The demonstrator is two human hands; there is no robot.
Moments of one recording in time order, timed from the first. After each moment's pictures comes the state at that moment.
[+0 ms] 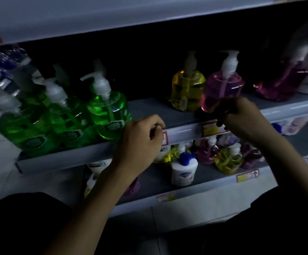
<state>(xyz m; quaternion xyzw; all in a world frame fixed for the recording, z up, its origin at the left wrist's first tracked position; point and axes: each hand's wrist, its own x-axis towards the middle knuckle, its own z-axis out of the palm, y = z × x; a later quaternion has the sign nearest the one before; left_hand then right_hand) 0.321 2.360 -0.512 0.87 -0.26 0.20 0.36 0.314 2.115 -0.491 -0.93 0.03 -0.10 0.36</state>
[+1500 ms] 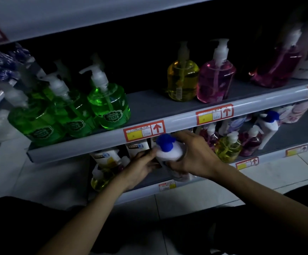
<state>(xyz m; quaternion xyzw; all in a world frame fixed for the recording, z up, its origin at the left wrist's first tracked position) 0.316 2.387 -0.646 0.57 -0.06 -0.32 0.75 0.276 2.183 -0.588 -0.91 -0.17 -0.11 0.36</state>
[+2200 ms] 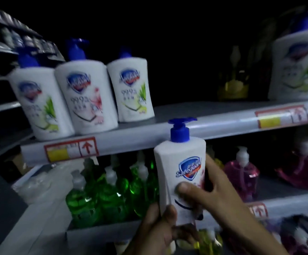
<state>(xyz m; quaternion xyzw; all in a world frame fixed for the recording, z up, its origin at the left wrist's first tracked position) 0.261 2.382 -0.466 0.57 -0.15 -0.11 0.80 0.277 2.227 -0.409 -0.65 -0.23 -0.12 0.71</state>
